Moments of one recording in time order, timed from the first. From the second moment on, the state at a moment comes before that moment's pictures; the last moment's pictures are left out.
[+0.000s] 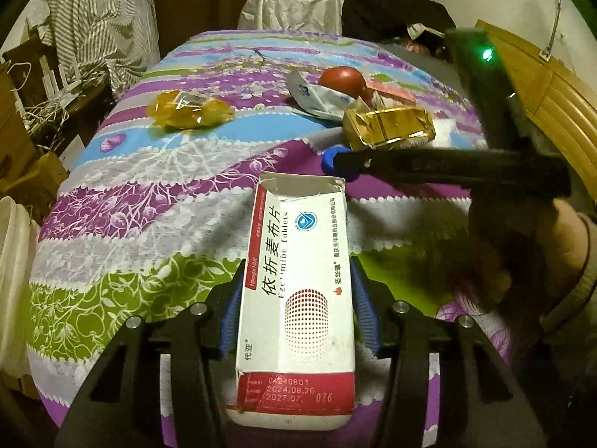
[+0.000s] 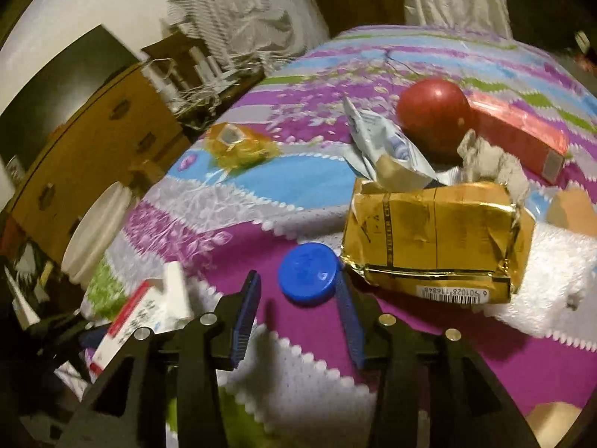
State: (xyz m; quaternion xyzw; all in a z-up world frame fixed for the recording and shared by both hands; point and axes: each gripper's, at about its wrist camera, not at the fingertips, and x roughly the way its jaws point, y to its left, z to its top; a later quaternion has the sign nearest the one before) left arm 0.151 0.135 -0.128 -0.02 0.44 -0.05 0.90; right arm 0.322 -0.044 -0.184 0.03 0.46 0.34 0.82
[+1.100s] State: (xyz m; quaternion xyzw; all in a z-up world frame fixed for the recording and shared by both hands) left arm 0.108 0.044 -0.040 0.00 0.26 -0.03 0.97; right arm 0.138 -0.188 -0.066 -0.03 0.18 0.13 0.97
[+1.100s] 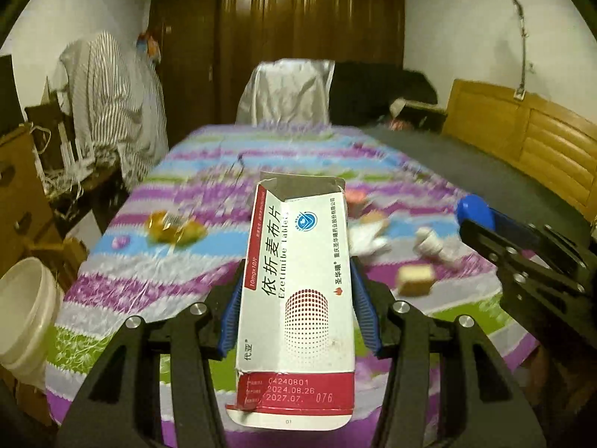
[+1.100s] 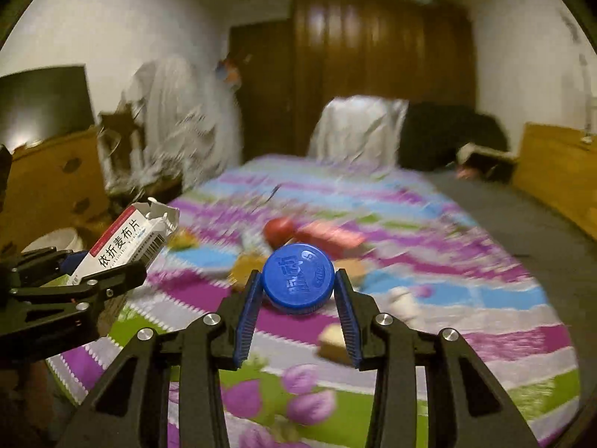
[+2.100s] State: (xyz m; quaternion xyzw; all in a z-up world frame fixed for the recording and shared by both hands) left arm 0.078 0.046 -0.005 0.00 0.19 0.01 0.98; right arm 0.098 -0.197 -0.029 0.00 0.13 0.14 0.98
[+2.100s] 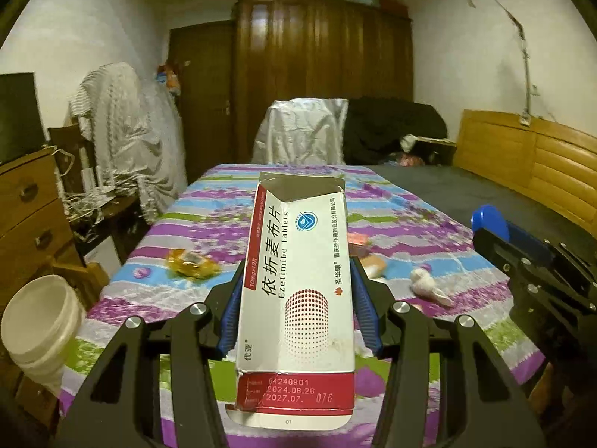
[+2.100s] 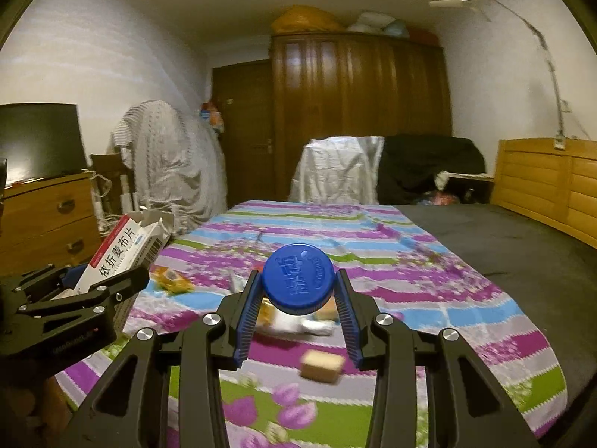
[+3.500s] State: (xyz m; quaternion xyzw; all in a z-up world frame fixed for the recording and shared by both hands) left arm 0.018 0.434 -0.005 -0.12 0.27 0.32 0.90; right arm 0.179 0.364 0.009 -0.13 0.29 0.50 0.80
